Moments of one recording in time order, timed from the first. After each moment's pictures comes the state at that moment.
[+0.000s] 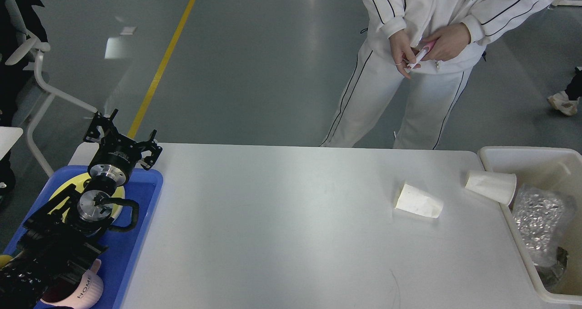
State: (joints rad) left arm -0.62 0.26 -0.96 -0.52 -0.16 -0.30 -0.22; right arm 0.71 -0.56 -0.63 -0.03 0.08 0.00 0.04
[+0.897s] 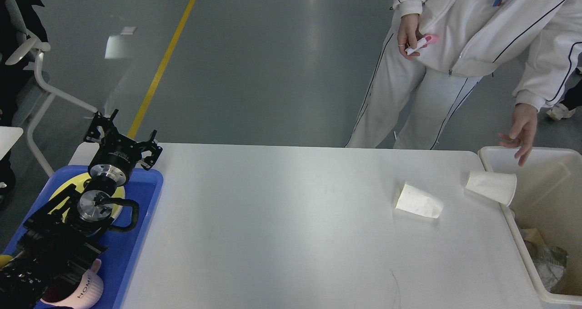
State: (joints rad) left arm -0.62 0.26 -0.96 -0.52 -0.15 -0.30 -0.22; right arm 0.81 -0.49 -0.64 -0.03 0.08 0.01 0.04
